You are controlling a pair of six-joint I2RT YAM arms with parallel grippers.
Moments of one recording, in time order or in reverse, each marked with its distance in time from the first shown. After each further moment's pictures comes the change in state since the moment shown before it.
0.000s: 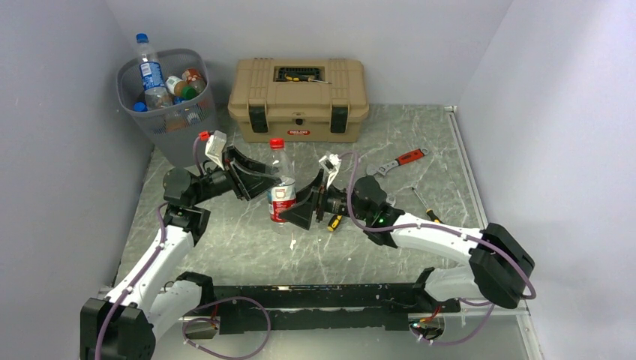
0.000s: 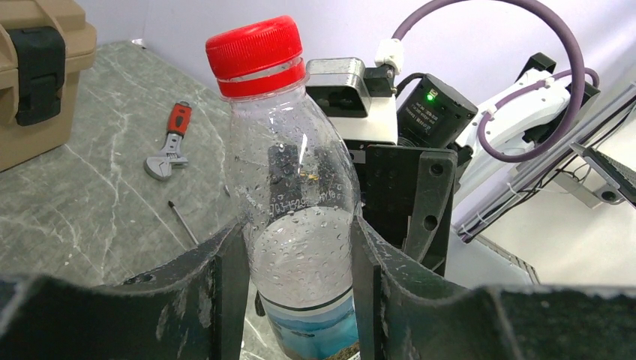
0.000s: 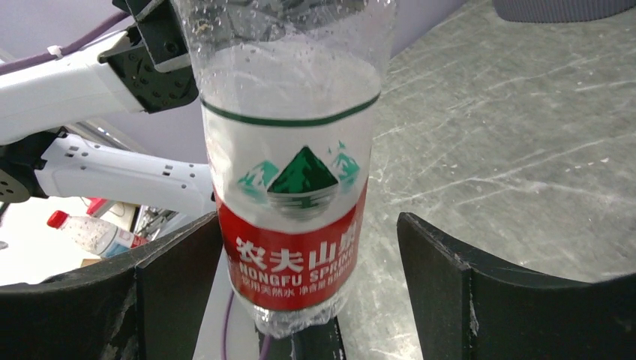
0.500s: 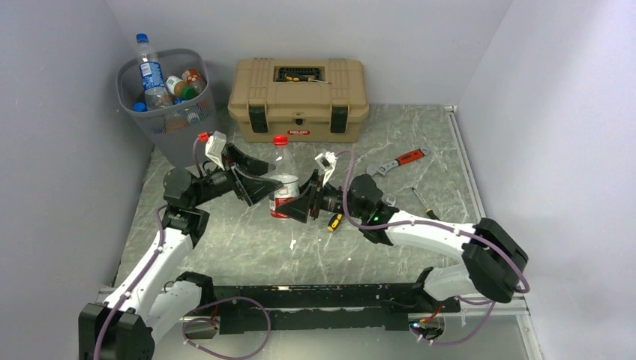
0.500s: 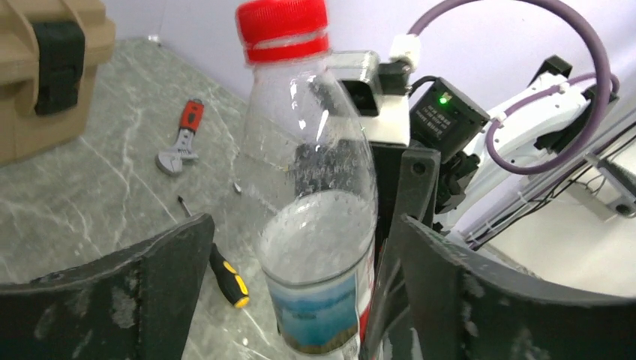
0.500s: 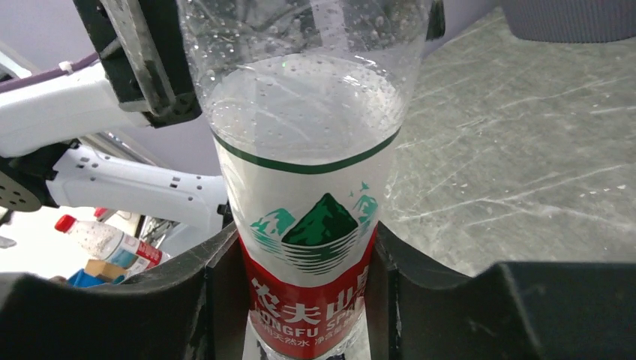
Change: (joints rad) left arm -0.003 -0.014 0.000 -0.037 -0.032 0.022; right arm 0.021 0.088 0.041 0.103 -0.014 0.031
